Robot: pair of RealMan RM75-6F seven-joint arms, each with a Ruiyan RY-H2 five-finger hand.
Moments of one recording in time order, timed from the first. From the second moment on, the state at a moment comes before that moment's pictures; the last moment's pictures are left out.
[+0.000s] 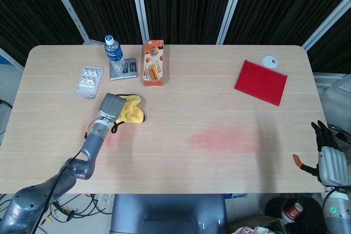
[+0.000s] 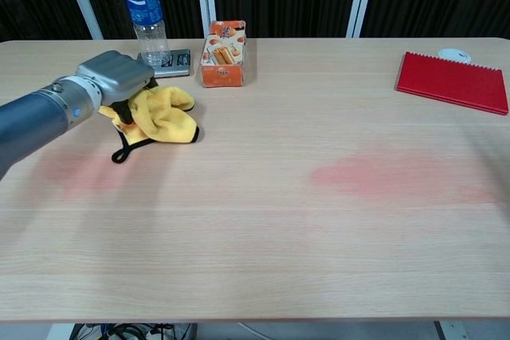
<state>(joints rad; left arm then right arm) -0.88 -1.96 -0.21 -0.58 1.21 0.79 0.42 0.09 -1.13 0.14 -1.71 -1.29 1.37 0.09</state>
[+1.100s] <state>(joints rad) -1.01 -2.14 -0.27 -0.39 1.19 0.74 0.48 0.09 -1.13 0.14 -1.71 -1.29 1.37 0.10</state>
